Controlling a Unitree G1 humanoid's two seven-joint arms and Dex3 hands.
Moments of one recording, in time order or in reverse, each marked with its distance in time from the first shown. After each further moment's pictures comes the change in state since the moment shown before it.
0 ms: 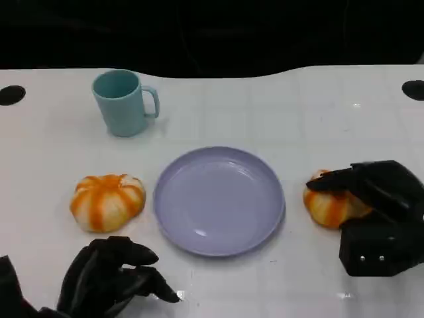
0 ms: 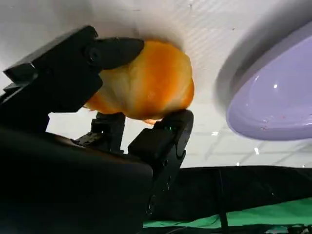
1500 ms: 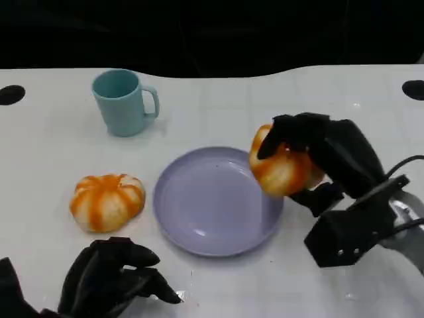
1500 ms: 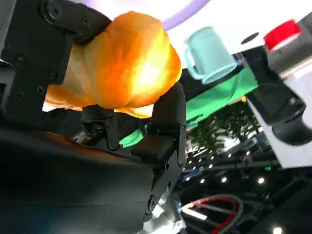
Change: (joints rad) left arm 0.013 -0.005 -0.004 -0.012 0.002 -0.007 0.003; right arm 0.001 0.135 -0.057 -0.224 0.091 -0.157 -0.134
